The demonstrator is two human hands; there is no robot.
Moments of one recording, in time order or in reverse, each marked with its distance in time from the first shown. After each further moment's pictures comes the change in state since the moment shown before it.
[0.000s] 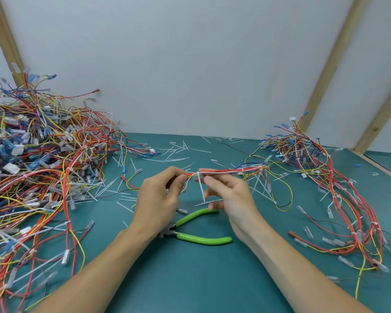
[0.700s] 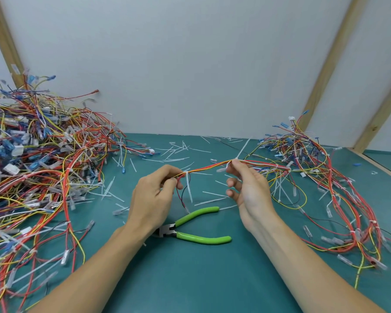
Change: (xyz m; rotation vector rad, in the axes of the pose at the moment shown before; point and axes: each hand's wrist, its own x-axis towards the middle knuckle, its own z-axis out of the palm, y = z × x) left_hand 0.001 -0.001 -0.008 -0.035 -0.028 -0.108; right_hand 0.011 -0.015 -0.017 0.244 0.304 0.028
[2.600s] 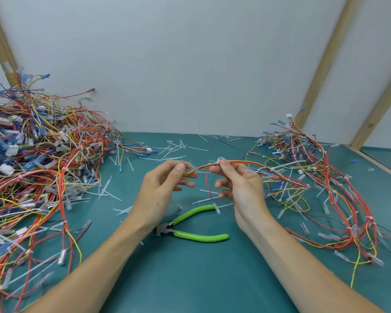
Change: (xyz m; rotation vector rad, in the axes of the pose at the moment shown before) left_hand 0.003 0.017 0.009 -0.440 -0.122 -0.133; right_hand -0.006 0.003 0.005 -0.118 -0.094 -0.096
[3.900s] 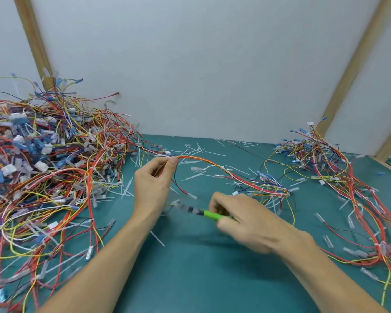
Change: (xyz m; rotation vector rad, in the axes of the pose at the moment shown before) left_hand 0.018 -0.012 -0.037 0.045 0.449 0.067; right_hand -0.030 -0.022 0.003 -1.285 -0.777 -0.336
